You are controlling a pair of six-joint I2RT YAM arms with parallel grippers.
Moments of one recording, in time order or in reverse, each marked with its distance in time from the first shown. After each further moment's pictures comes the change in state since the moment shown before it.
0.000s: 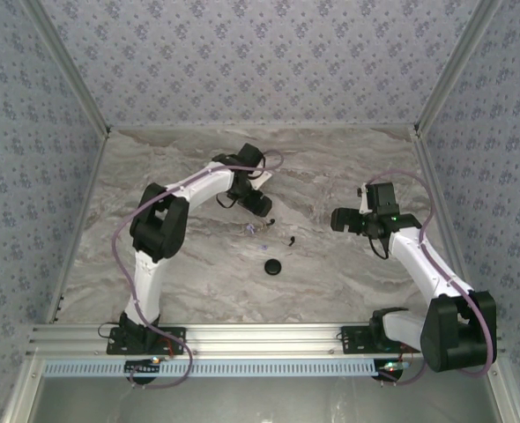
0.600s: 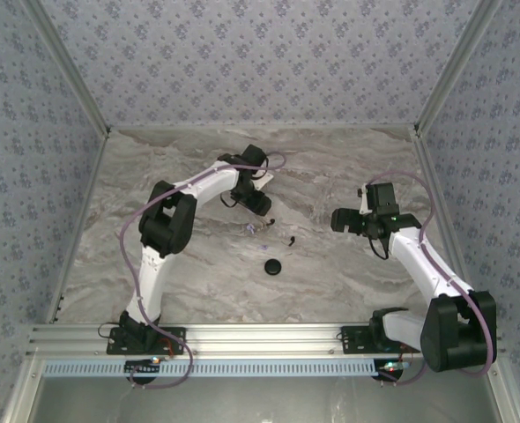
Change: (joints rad) left arm 0.000 0.086 0.080 -0.026 -0.024 -0.003; right arm 0.001 0.002 0.000 -0.010 0.003 0.010
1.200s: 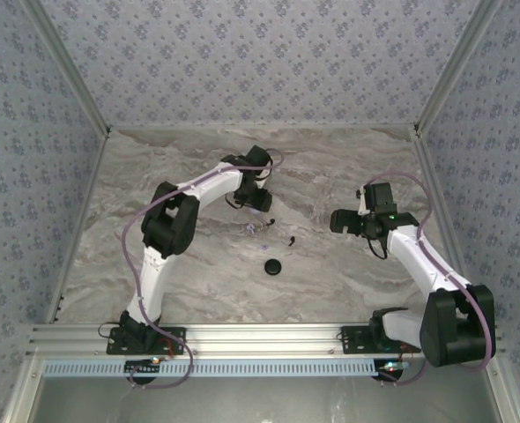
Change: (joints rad) left arm -0.031 0.005 0.011 0.013 -0.038 -0.312; right arm 0.006 0.032 0.000 -0.001 0.000 0.008
